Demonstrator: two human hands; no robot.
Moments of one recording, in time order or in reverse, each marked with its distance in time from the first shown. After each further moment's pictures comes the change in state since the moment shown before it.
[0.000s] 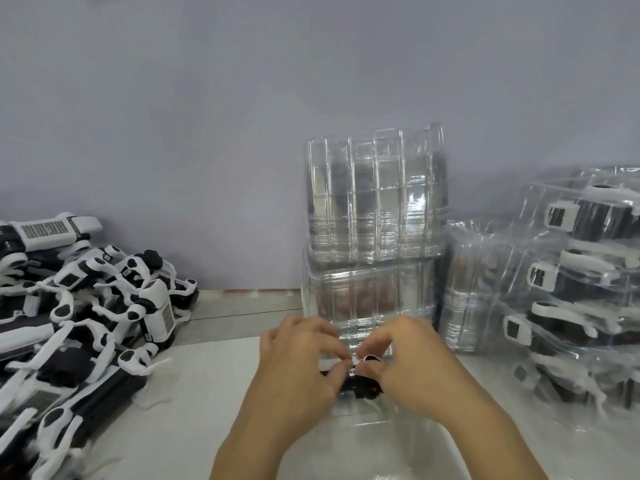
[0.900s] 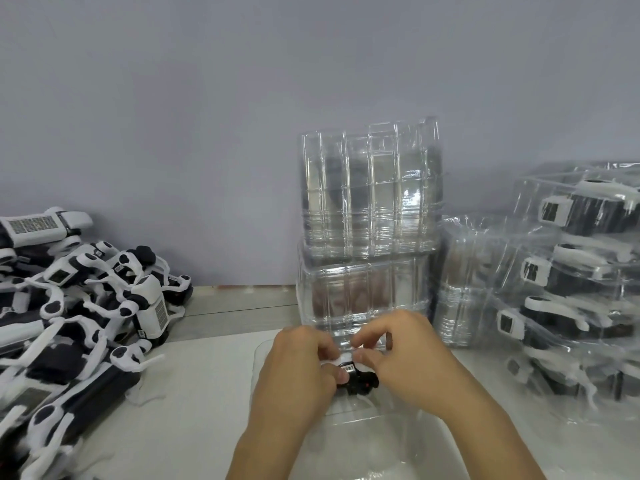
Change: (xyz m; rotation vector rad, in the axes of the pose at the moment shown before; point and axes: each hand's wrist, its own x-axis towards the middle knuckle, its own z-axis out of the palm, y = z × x) left_hand 0.001 0.014 0.009 -0.127 -0.026 -0.314; right_hand 0.006 0.010 0.005 0.135 0.002 -0.037
